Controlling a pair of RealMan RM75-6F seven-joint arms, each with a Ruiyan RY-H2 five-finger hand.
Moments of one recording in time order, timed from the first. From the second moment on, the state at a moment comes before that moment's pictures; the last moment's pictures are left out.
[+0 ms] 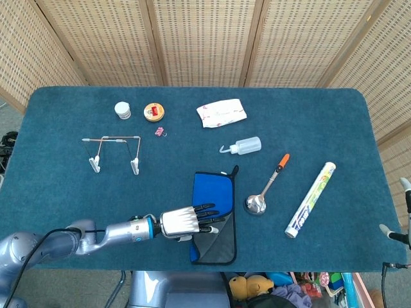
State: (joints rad) left arm -1.05 -1.69 0.24 -1.07 1.92 1.15 -0.26; right arm 0.05 -1.02 0.15 -1.65 -1.28 1.44 -0.04
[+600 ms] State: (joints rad) left arm -1.03 -1.71 0.25 -1.07 1.93 1.12 -0.29; right arm 0.05 -1.02 0.15 -1.65 -1.27 1.43 -0.05
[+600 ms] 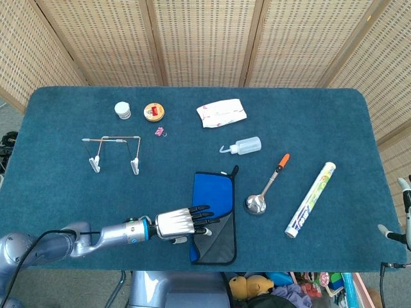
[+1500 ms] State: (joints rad) left arm -1.02 -1.83 0.21 -0.97 1.93 1.13 -0.26; right arm 0.06 -1.02 0.15 -1.64 -1.27 1.42 -0.04
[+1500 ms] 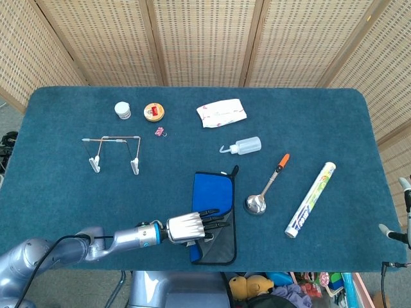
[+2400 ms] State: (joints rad) left arm -1.14 -2.02 0.18 -0.74 2.08 1.22 -0.03; right arm 0.06 -1.01 0.15 -1.65 -1.26 1.42 -0.02
